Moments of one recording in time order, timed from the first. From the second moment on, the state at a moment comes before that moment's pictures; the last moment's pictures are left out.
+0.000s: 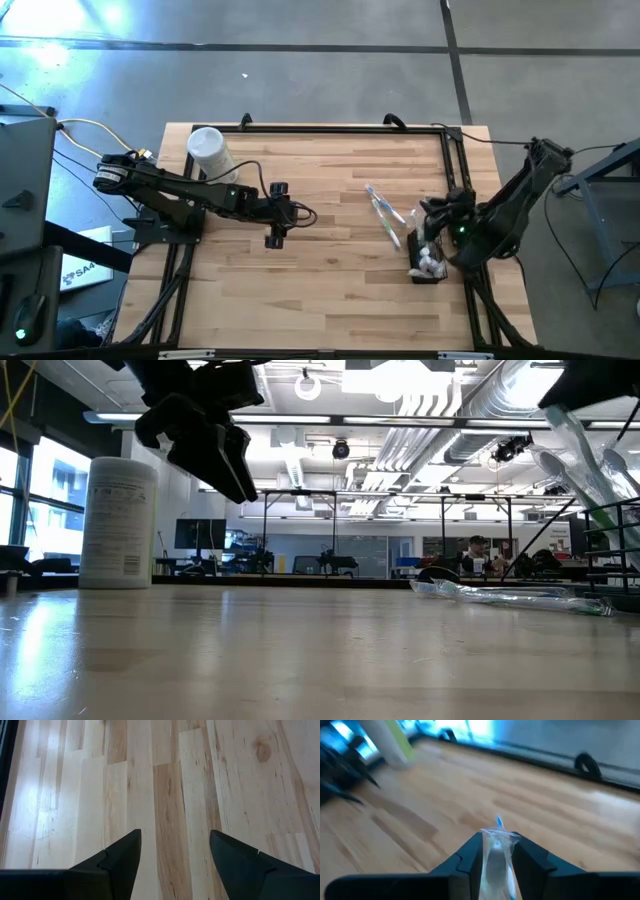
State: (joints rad) left arm -0.12 1.38 0.94 -0.43 -0.27 0.08; right arm 0.83 1.11 0.97 -1.57 1.03 1.94
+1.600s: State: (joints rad) left arm -0.12 1.38 0.94 -0.40 -0.27 0.13; right arm 0.19 1.03 1.04 -0.66 0.61 0.40
